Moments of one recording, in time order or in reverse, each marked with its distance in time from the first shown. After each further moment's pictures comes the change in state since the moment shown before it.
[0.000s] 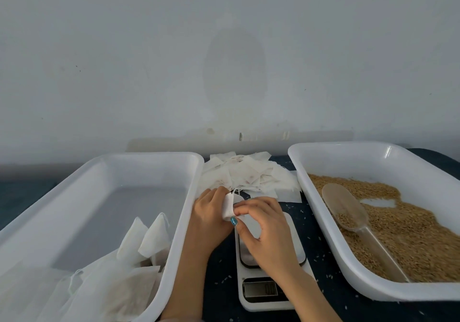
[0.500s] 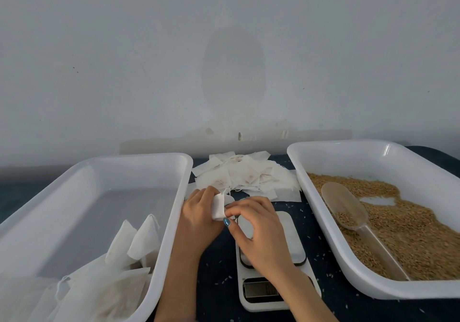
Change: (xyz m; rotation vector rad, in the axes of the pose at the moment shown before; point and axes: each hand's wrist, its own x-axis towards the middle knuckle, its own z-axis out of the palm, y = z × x) left_hand -0.005 -0.017 -0.009 0.024 -0.020 -0.006; right_hand 0.003 -0.008 0.006 0.018 -0.039 0.001
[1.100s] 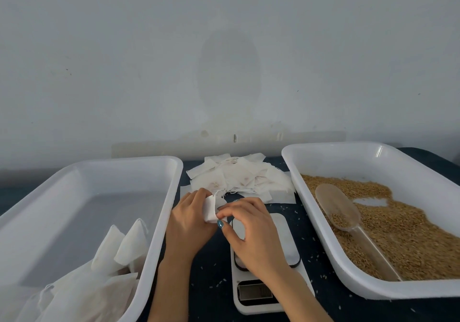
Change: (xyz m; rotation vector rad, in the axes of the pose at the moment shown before) left_hand -0.003 -0.002 0.001 0.031 -0.018 -0.057; right_hand 0.006 -0.013 -0.012 -0.026 -0.094 0.029
